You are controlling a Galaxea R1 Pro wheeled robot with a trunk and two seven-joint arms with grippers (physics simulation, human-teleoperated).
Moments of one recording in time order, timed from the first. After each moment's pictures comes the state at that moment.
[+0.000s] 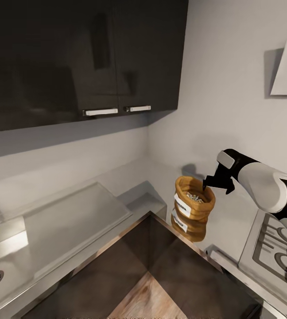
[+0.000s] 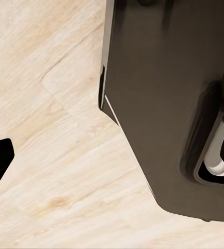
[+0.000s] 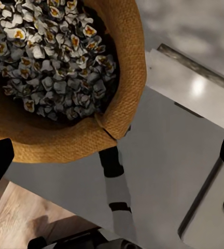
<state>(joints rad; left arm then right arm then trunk) 0.00 0.05 0.12 -0.03 0.00 0.02 0.00 -1.56 -0.14 -0.22 0.02 -0.11 1.04 -0.36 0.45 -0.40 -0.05</state>
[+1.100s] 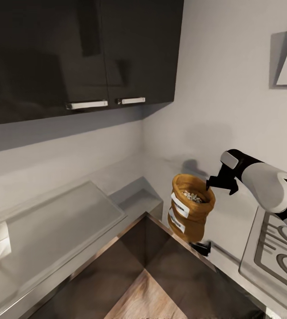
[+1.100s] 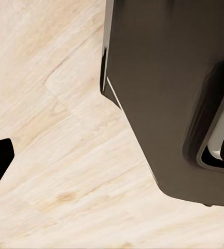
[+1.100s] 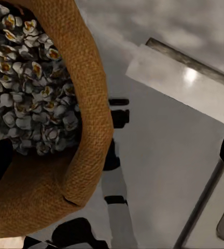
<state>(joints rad) 0.00 0.05 0.12 -0.03 0.00 0.02 0.00 -1.56 -0.17 -0.22 0.02 -0.11 1.04 -0.36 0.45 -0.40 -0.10</state>
